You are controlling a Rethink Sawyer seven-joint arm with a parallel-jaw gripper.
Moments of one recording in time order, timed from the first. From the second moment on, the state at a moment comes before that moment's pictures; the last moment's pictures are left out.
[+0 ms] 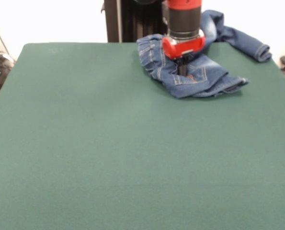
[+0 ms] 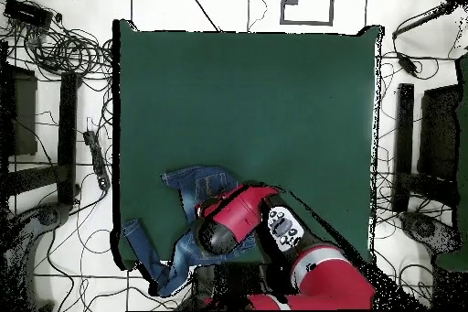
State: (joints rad) arm -0.28 -0.53 0.29 1.93 -0.94 0.21 2.08
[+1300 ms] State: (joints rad) arm -0.67 -0.47 0.66 1.92 -0.93 0.53 1.74
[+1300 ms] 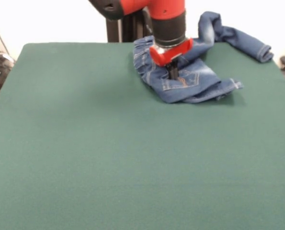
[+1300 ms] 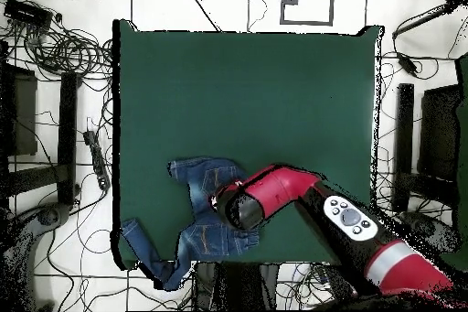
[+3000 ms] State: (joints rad) arm -0.75 -0.46 0.81 1.69 -0.89 0.79 1.33
